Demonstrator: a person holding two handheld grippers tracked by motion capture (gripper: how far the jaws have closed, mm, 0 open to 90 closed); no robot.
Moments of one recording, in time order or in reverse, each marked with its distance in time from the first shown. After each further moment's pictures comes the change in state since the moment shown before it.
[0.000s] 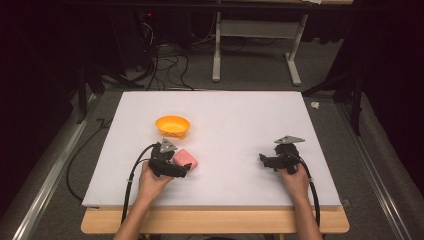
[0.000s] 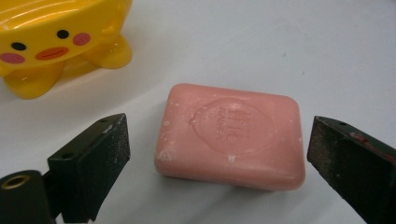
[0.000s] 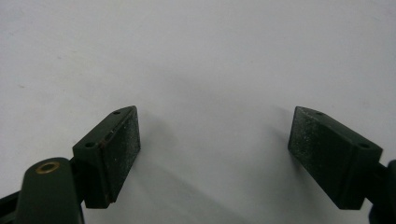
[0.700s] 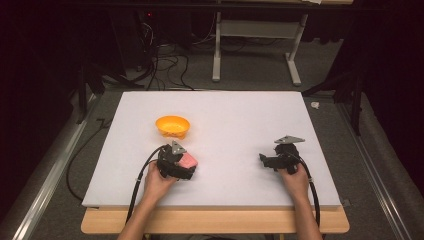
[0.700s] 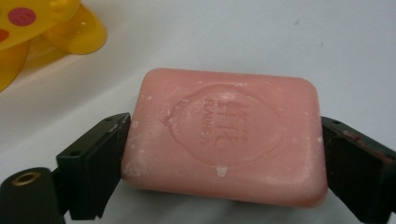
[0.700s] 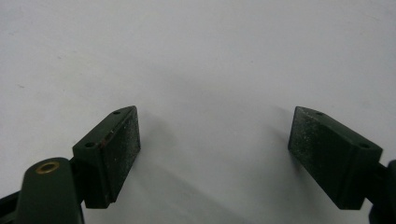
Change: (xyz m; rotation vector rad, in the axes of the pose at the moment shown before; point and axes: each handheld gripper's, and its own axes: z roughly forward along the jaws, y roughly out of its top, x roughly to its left) left arm -0.011 -0.001 0.024 0.084 0.032 0.052; right arm 0.000 0.000 0.000 0.000 0.000 0.000
